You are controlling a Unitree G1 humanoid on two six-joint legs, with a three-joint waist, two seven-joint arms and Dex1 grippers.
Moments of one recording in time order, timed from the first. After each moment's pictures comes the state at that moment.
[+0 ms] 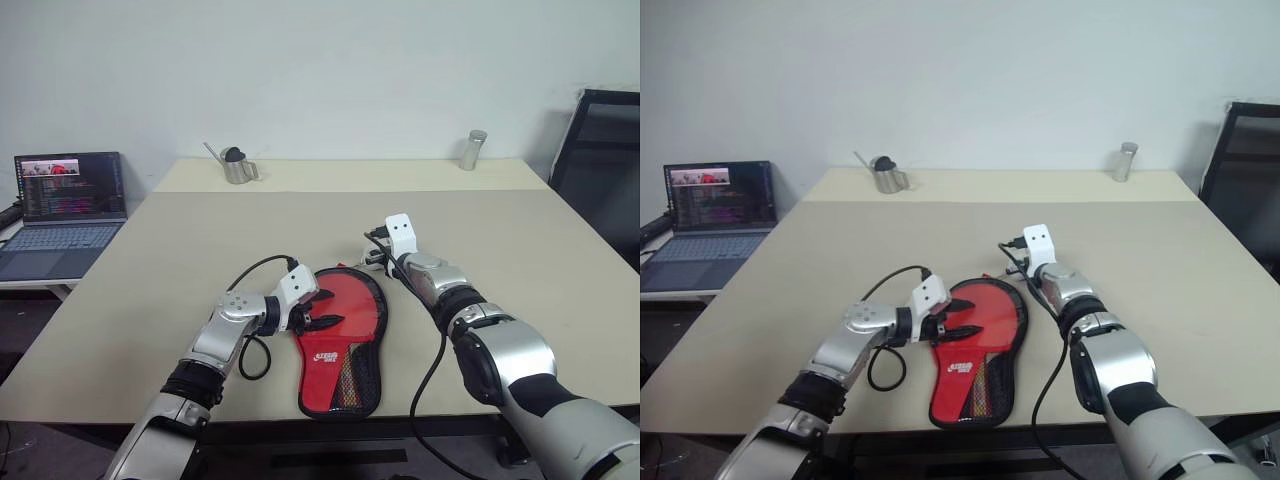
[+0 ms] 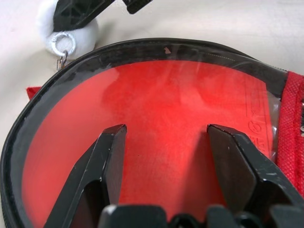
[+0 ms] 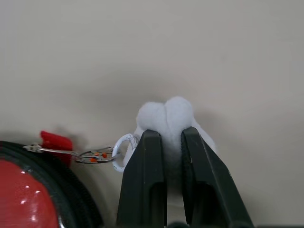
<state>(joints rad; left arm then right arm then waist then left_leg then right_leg) -0.63 0.44 -0.23 0.45 -0.10 0.09 -1.03 -1.22 -0.10 -0.06 1.31 0.05 0.17 0.30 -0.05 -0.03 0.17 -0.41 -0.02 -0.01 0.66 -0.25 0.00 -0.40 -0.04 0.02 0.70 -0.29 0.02</state>
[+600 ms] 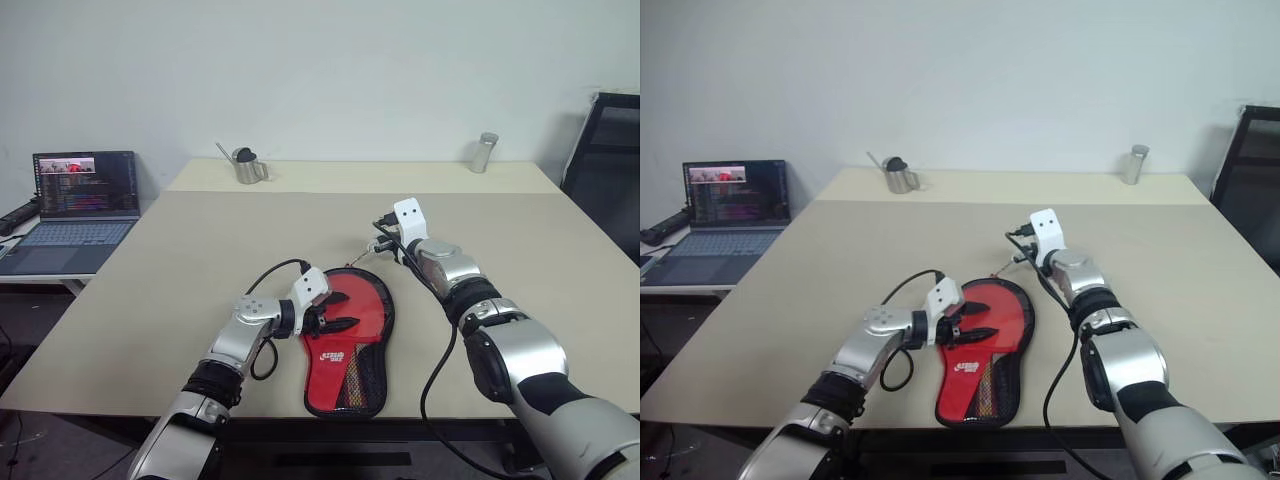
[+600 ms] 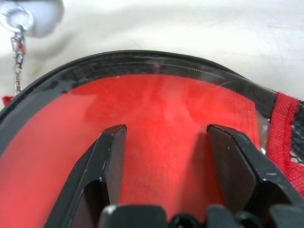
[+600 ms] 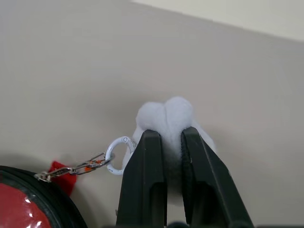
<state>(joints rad) -0.64 0.34 -0.23 0.51 -0.09 0.06 -1.03 -1.19 -0.17 -0.02 1.15 0.01 0.20 0.36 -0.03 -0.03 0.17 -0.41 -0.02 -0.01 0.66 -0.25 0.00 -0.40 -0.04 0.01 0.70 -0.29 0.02</state>
